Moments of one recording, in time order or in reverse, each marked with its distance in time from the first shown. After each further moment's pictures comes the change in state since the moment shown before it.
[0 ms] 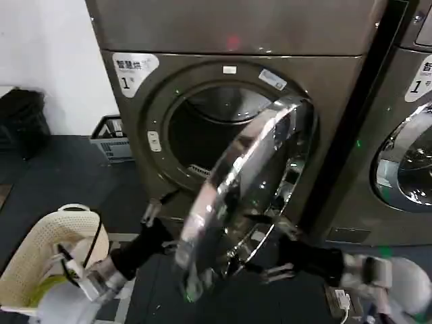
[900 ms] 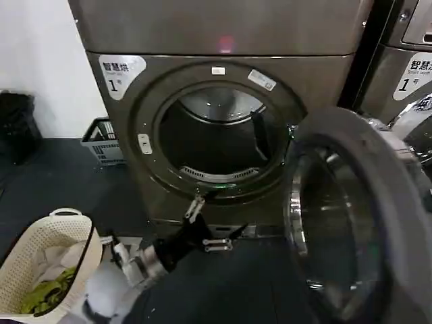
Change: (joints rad) left arm -0.144 -0.005 0.276 0.036 0.012 -0.024 0.005; right arm -1.230 0.406 1.306 0.082 -0.099 0.313 0.214
